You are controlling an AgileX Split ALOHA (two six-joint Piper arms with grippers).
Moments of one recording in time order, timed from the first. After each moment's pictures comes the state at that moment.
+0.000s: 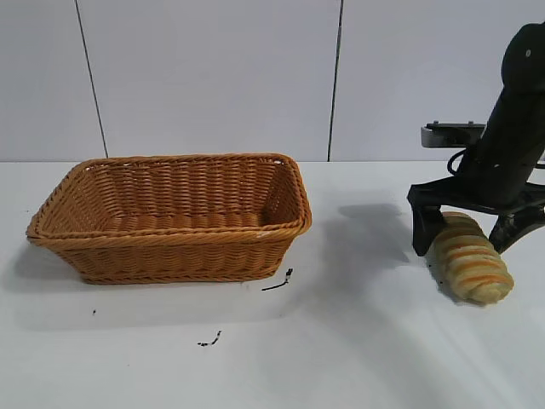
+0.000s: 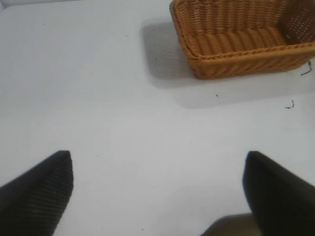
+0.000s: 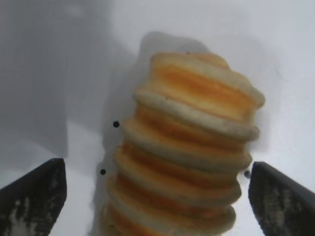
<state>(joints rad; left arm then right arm) -0.04 -0.01 -0.50 0.00 1.07 0.07 0.06 2.10 -1.30 0.08 0.64 -0.03</state>
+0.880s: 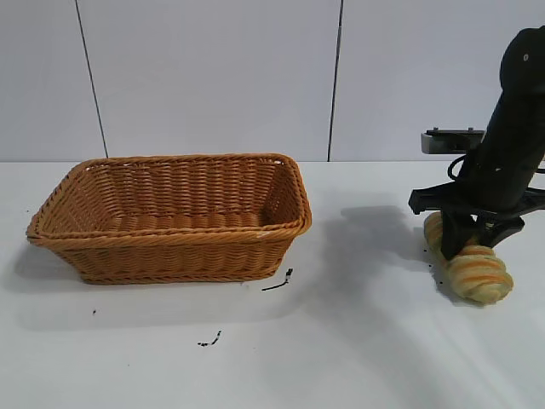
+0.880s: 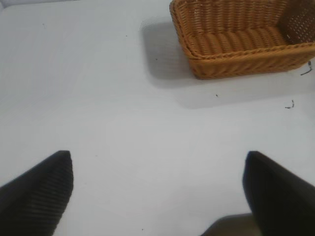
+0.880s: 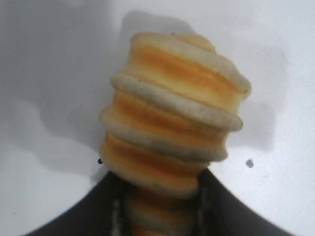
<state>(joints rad) -0.04 -0.01 -0.50 0.00 1.07 0.07 0.06 2.07 -1.35 0.07 0.76 -0.03</state>
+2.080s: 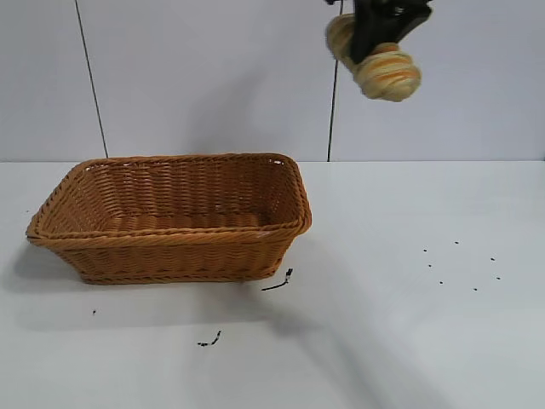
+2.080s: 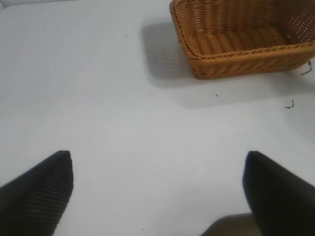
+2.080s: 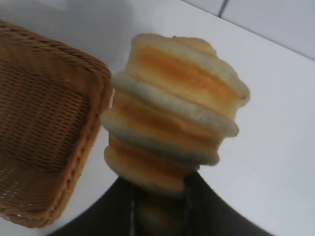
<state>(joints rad) -0.04 -0.01 -0.50 0.00 1.07 0.07 0.52 2.20 -2.17 0.04 1.13 -0.33</state>
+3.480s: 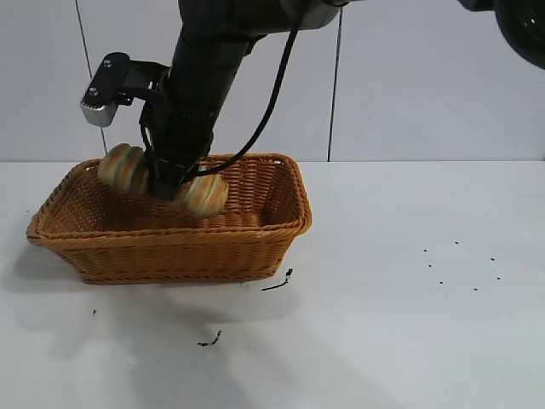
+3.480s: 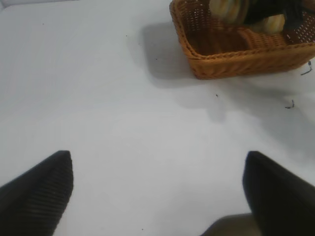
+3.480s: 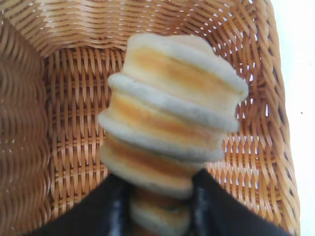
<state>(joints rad) -0.04 -0.01 -0.50 0.00 1.07 0.07 0.67 2.44 -2.17 0.11 0.84 -0.84</state>
